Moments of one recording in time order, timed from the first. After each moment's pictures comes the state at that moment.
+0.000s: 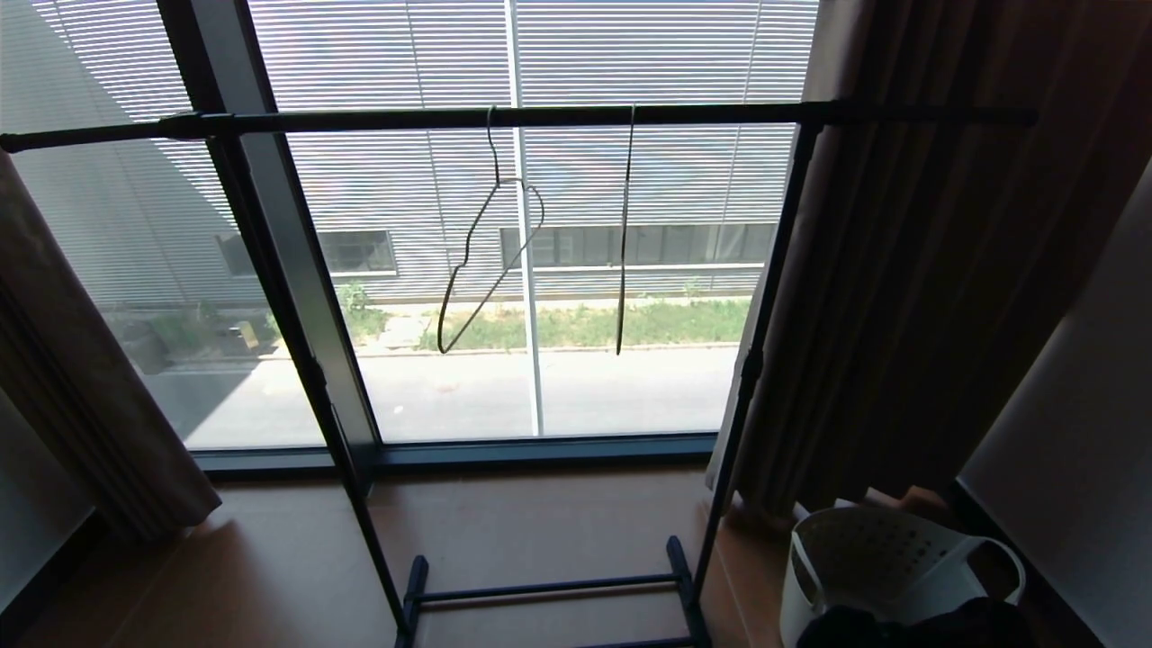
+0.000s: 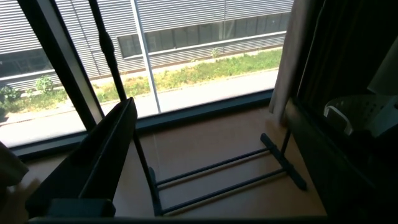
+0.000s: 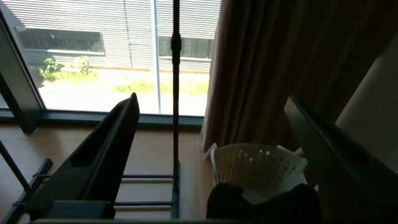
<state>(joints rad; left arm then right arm) 0.00 0.01 0.00 -0.01 -0.24 0.07 0.00 0.00 0.00 -0.03 0.01 -0.02</state>
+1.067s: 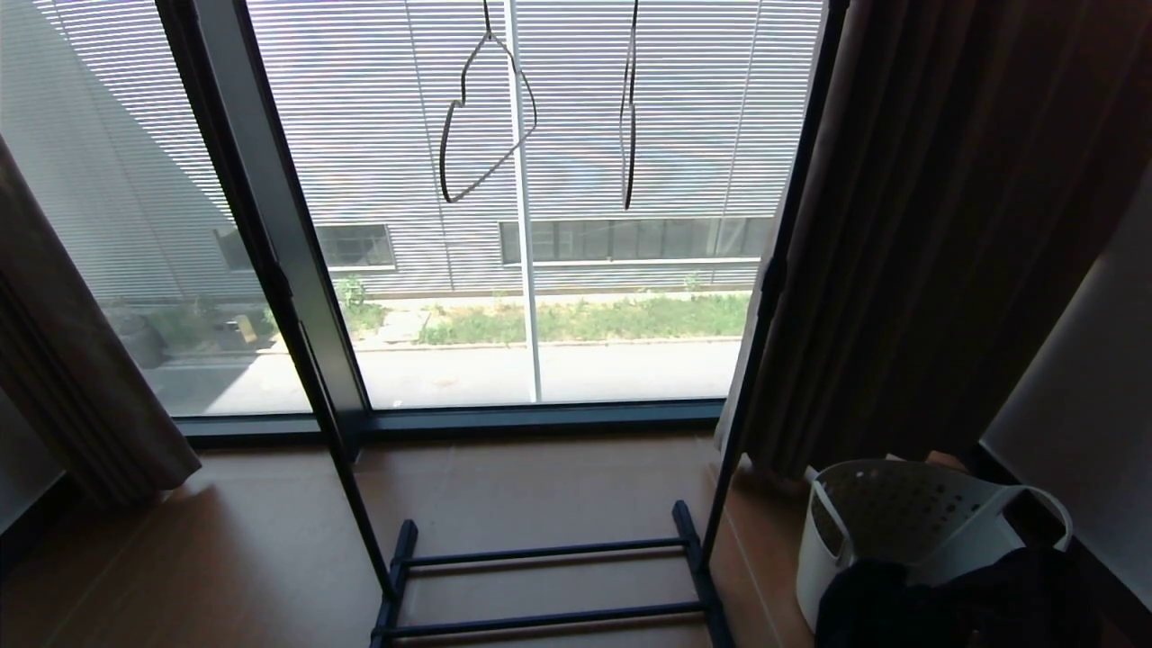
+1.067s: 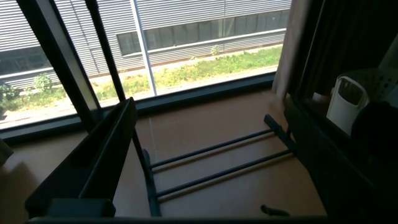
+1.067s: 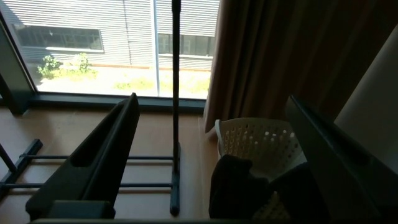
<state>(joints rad) 0.00 0.01 0.00 0.00 -0.24 0.08 0.00 0.00 0.00 -0.03 0.01 -0.02</state>
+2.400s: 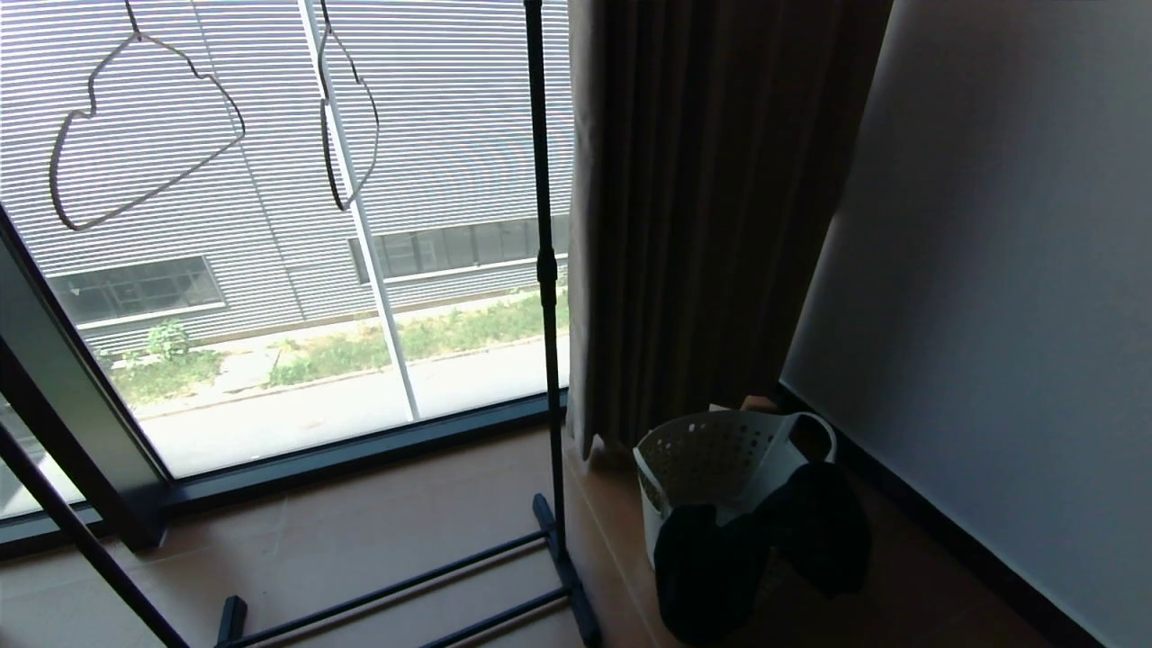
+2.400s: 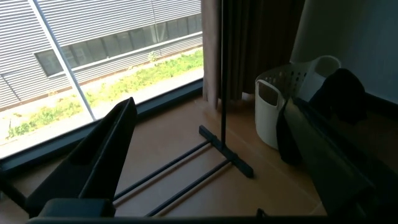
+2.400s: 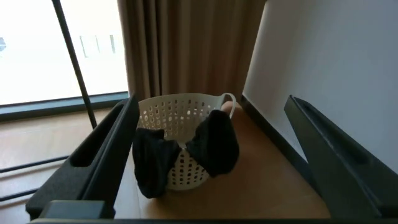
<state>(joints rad) 0.00 0.01 0.00 0.00 -0.24 0.07 0.00 0.00 0.00 -0.03 0.01 -0.02</state>
